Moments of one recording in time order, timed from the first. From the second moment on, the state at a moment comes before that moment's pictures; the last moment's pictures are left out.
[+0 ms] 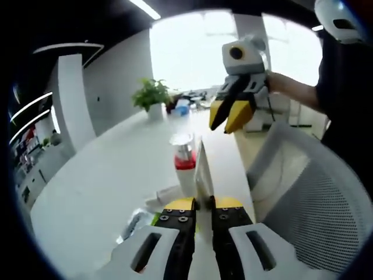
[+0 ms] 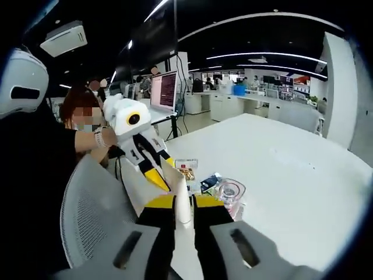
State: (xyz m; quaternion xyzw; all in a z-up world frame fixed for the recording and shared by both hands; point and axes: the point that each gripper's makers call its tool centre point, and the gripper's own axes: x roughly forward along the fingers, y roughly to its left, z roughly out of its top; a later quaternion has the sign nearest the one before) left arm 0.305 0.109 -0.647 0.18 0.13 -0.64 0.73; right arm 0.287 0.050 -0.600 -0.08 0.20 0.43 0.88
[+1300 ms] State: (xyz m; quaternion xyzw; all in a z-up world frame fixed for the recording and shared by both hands) left arm 0.338 0.092 -0.646 0.19 0.10 -0.64 0.74; right arm 0.279 0.022 -0.614 -0.06 0.22 0.37 0.90
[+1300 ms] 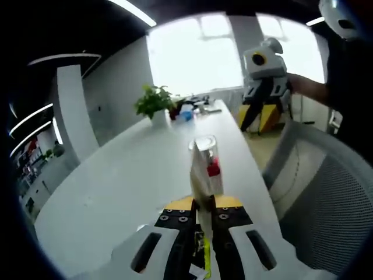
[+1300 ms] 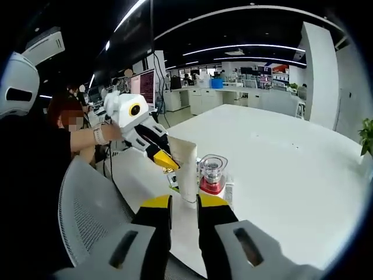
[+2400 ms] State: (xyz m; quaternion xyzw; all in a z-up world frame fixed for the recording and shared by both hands) left arm 0.342 0.091 -0.697 0.16 0.18 -0.64 0.73; right arm 0.275 0.016 -0.619 -0.05 0.25 0.34 0.91
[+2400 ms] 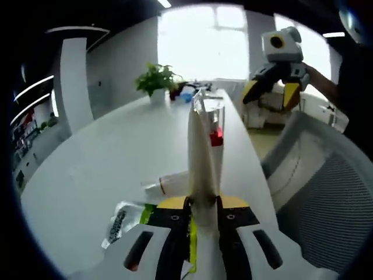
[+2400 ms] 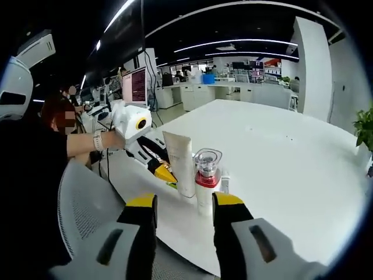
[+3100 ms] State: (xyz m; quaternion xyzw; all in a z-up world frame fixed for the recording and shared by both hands) left arm 0.342 0.084 -0.712 0.16 0.20 -0.64 0.73; right arm 0.276 0.004 -0.624 -0.04 0.25 0.28 0.93
